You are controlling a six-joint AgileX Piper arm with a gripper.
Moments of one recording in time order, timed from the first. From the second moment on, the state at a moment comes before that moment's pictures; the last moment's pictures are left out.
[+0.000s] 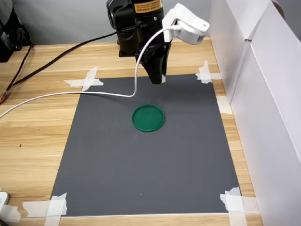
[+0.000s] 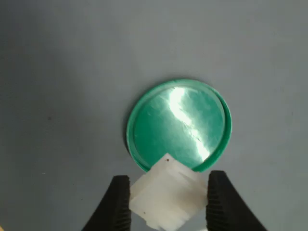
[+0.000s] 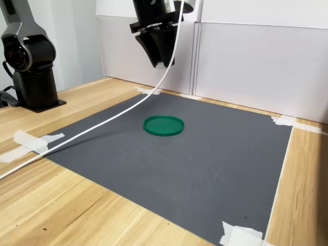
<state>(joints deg) 21.1 80.5 -60.5 1.4 52.8 -50.2</state>
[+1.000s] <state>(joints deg) 16.6 95.8 -60.7 0.0 47.2 -45.6</state>
